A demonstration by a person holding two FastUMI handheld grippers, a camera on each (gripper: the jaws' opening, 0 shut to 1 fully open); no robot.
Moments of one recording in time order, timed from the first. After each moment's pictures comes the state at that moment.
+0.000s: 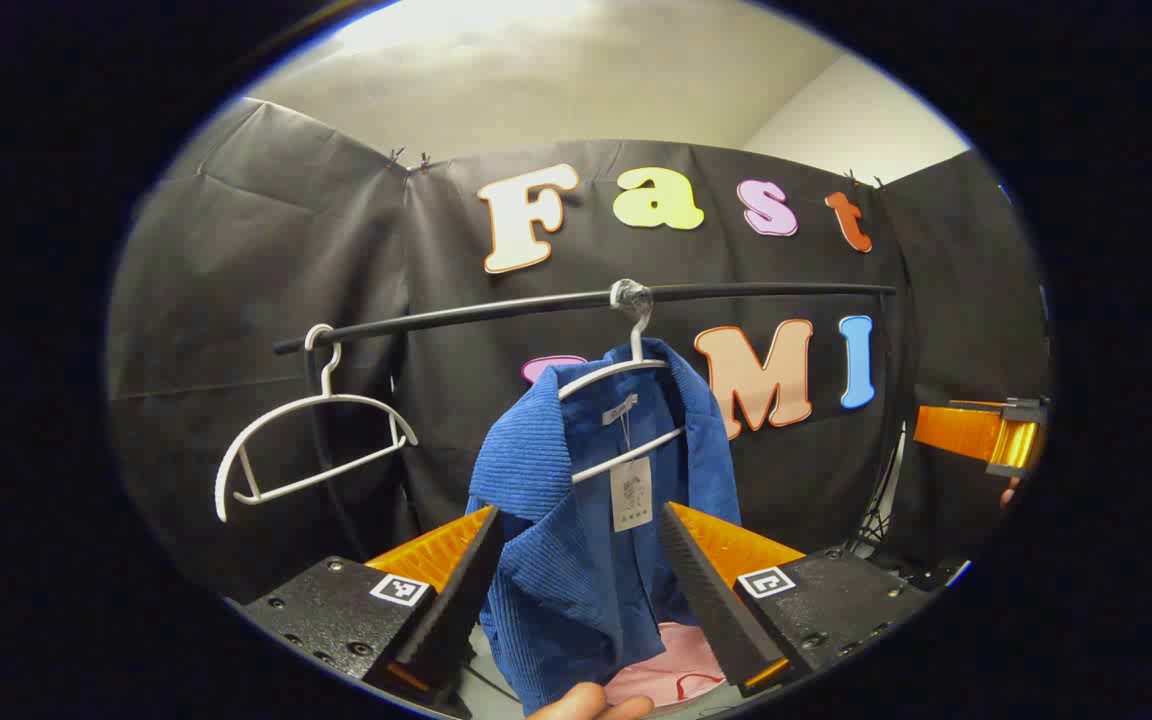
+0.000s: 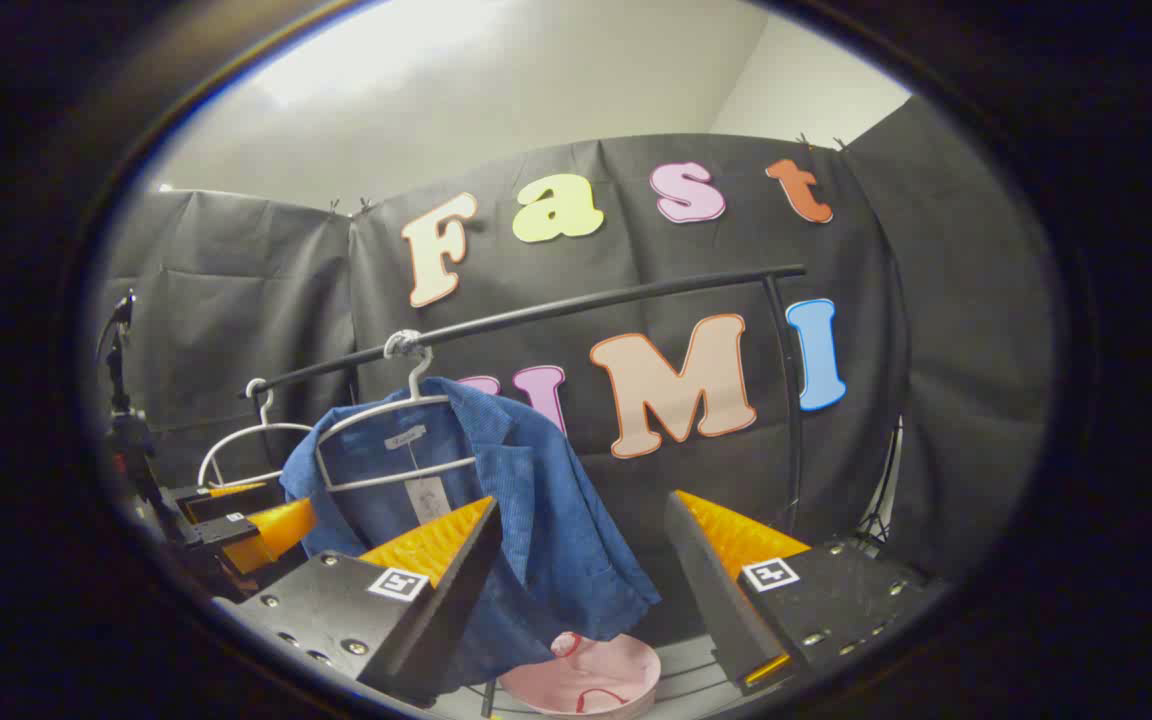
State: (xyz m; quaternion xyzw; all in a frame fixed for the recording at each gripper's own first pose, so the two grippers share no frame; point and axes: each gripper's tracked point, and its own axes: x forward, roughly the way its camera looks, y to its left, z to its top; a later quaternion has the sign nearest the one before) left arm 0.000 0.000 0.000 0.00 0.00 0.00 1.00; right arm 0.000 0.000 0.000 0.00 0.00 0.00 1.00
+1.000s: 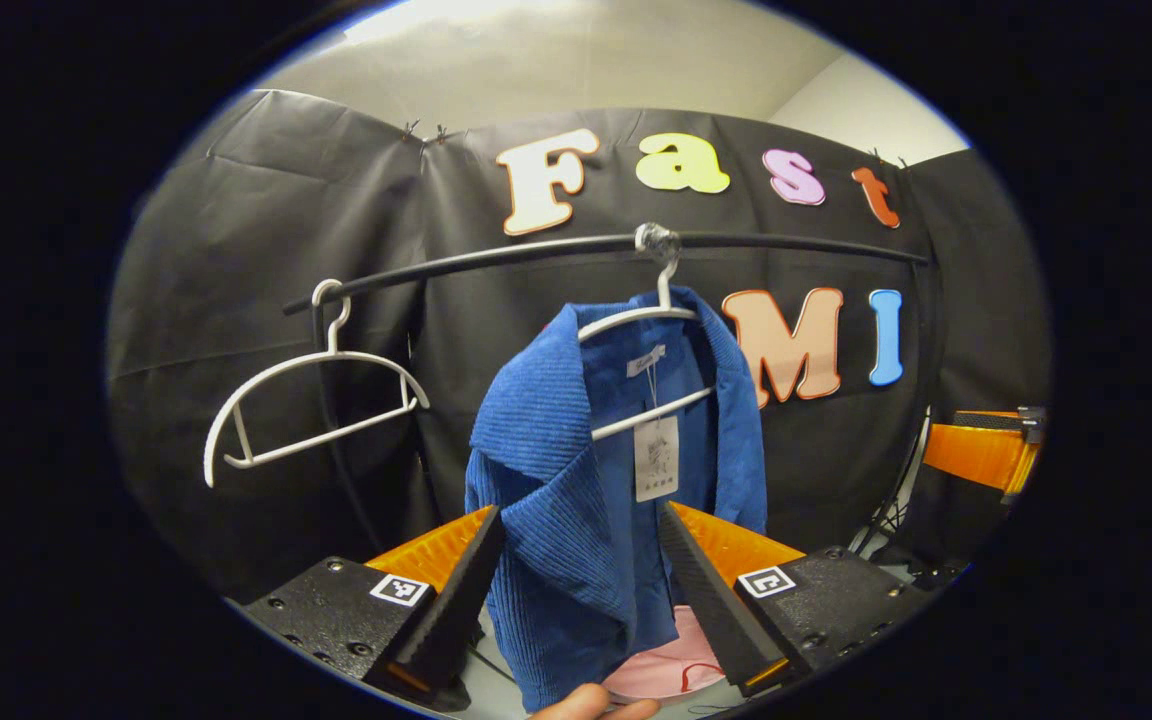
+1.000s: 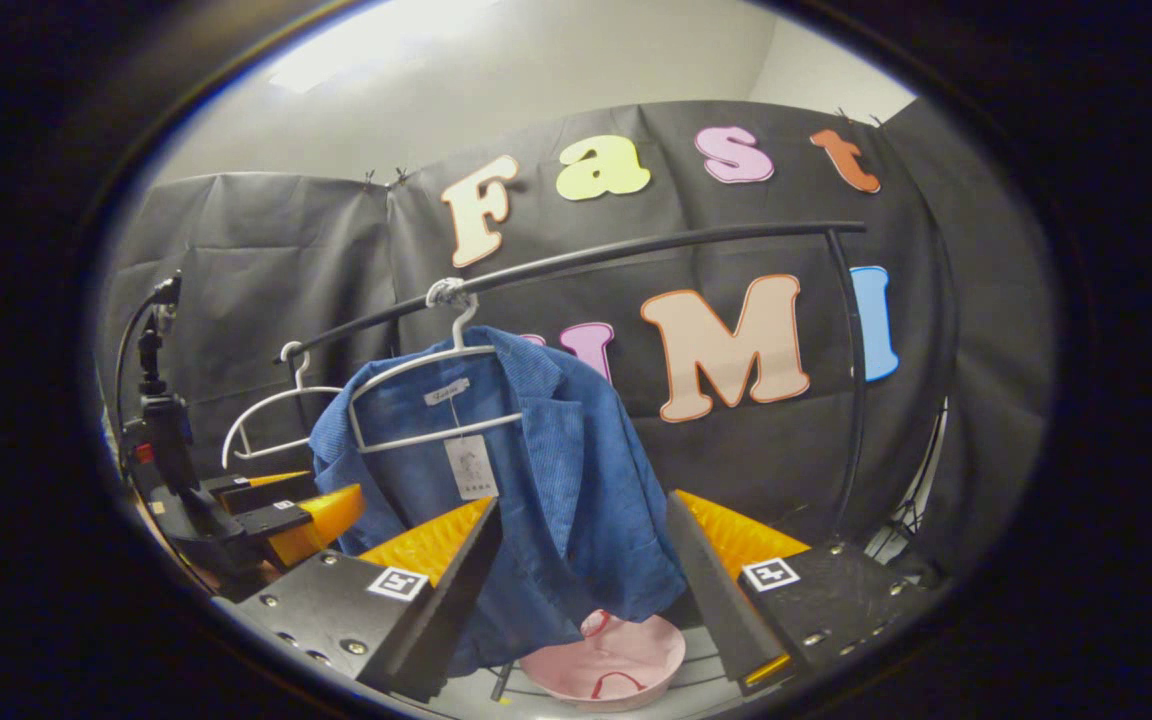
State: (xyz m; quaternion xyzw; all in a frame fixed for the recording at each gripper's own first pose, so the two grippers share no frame) left arm 0.020 0.009 -0.044 -0.01 0.05 0.04 1.00; right arm 0.013 0.034 -0.051 -0.01 0.07 0.06 1.00
